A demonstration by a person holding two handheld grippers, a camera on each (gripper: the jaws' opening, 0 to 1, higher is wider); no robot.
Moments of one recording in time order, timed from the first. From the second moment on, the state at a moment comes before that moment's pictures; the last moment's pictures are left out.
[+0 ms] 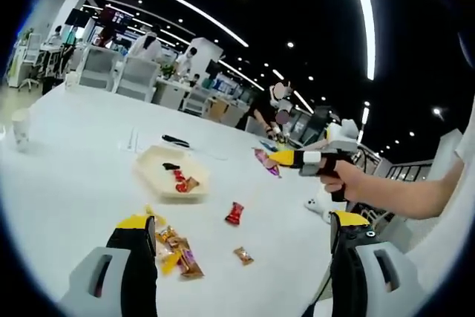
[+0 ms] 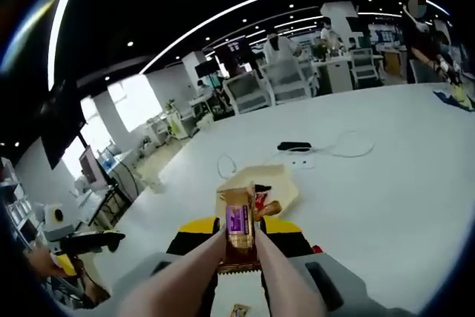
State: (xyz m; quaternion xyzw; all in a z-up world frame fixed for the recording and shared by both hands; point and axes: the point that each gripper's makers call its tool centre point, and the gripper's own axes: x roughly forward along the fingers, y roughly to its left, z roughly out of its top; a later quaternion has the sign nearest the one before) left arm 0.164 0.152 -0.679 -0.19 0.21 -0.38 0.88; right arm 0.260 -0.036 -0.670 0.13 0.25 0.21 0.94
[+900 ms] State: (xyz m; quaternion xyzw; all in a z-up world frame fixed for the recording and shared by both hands) left arm 0.184 0.151 -0.677 -0.20 0.20 -0.37 0.89; right arm 0.288 -0.047 -0.651 0.11 0.24 0.22 0.94
